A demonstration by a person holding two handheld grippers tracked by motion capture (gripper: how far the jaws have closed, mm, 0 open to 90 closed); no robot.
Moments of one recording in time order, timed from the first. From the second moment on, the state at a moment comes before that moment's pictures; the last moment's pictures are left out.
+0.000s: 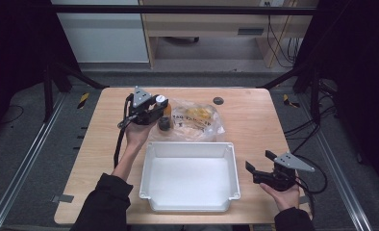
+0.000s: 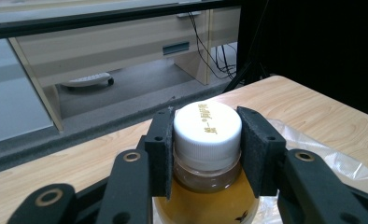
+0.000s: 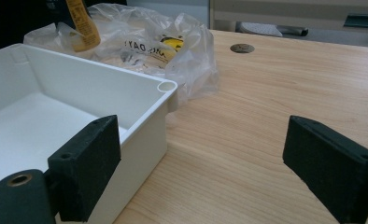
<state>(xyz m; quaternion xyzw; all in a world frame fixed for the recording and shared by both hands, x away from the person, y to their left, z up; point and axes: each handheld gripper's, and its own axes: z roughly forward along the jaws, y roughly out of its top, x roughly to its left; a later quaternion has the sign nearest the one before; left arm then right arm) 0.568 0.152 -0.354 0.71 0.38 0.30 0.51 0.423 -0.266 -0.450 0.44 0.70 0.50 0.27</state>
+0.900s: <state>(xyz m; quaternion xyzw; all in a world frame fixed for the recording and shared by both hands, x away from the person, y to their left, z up) 0.555 0.153 -0.315 0.69 0.37 0.32 0.53 0.423 -0.267 -0.450 0.44 0.70 0.50 0.27</state>
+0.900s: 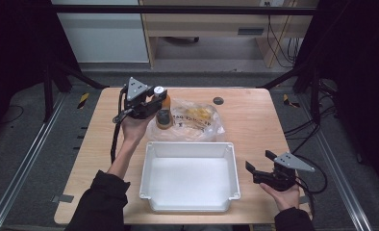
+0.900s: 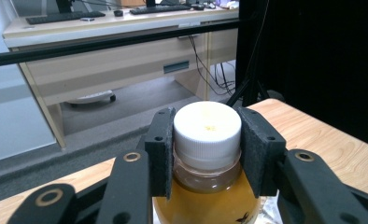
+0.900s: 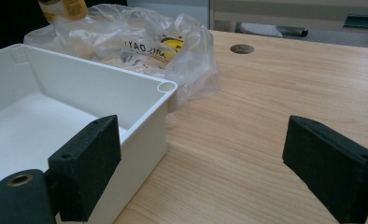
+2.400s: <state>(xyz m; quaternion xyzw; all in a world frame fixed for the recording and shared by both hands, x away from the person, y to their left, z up) 0.503 0.163 -0.297 0.70 0.33 0.32 0.55 0.422 -0.267 -0.450 0.44 0.70 0.50 0.27</state>
